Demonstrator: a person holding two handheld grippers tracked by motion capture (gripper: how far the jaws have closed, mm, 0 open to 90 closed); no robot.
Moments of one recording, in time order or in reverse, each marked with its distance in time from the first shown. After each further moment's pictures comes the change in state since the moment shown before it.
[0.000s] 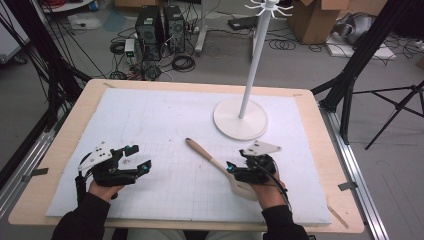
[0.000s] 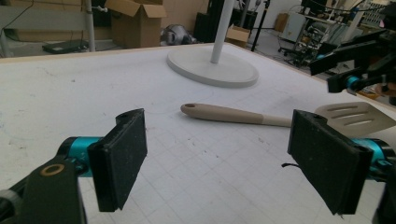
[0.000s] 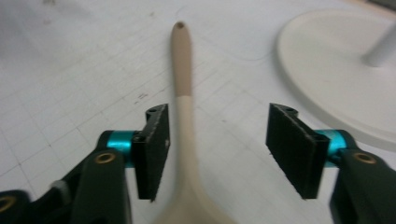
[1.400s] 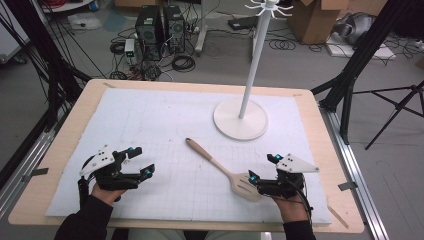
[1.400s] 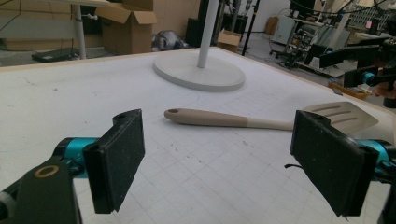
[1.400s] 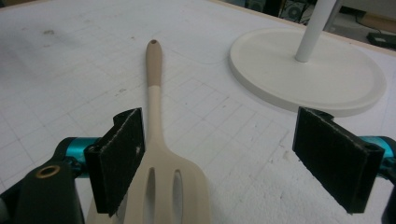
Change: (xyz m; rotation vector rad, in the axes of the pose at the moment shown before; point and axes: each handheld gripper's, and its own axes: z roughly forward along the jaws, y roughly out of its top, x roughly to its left) left arm -0.013 -0.001 0.001 -0.019 -0.033 0.026; right arm -0.022 -0.045 -0.048 -0.158 -0.047 0.036
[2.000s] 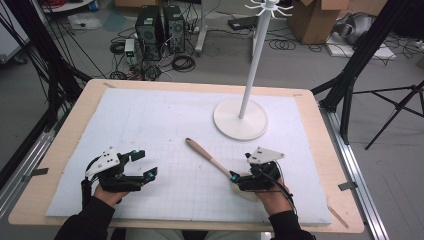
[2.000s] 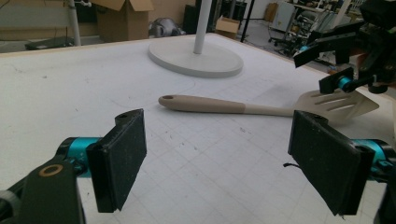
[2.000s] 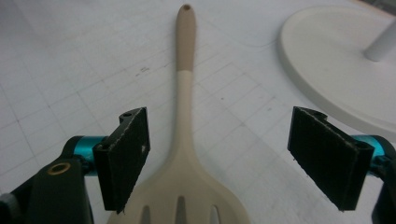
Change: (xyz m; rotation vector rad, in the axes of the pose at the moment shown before) left arm -0.003 -0.005 0.005 0.053 -0.012 0.002; right arm 0.023 0.021 0.050 0.180 0.087 -0.128
